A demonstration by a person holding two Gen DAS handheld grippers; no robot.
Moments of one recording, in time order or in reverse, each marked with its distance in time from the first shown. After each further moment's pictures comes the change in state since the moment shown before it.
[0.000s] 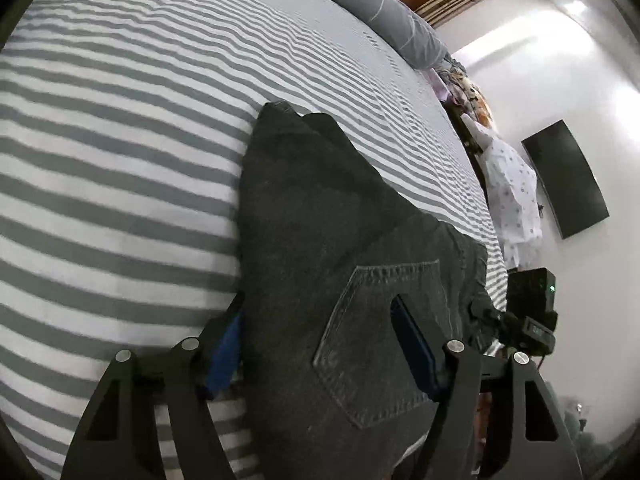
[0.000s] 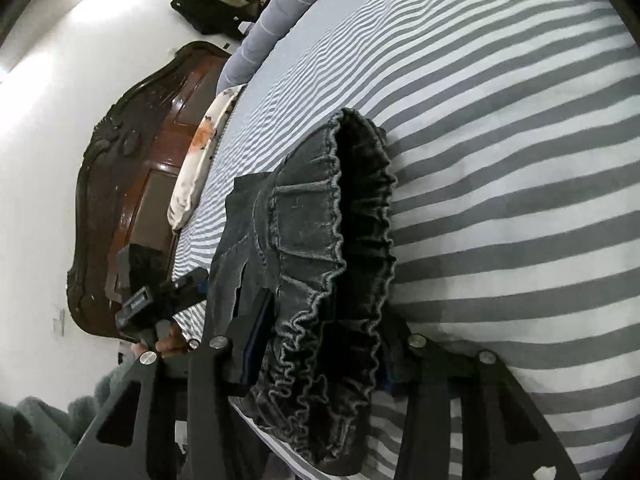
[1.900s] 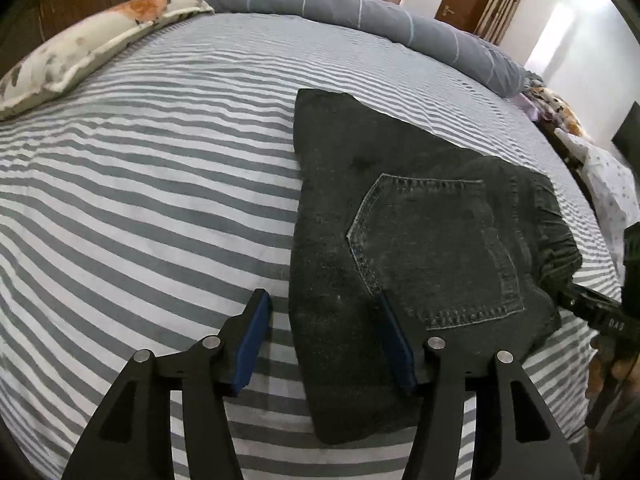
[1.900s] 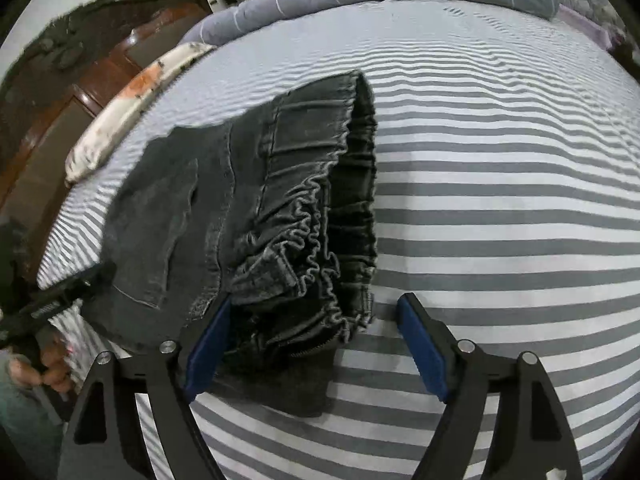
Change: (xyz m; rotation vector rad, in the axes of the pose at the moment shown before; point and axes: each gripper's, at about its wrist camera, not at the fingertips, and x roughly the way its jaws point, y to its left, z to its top) left arm -0.053 0.042 0.007 0.084 -0.210 0.503; right arm 0.121 0.115 0.048 -0.339 -0.031 -0.522
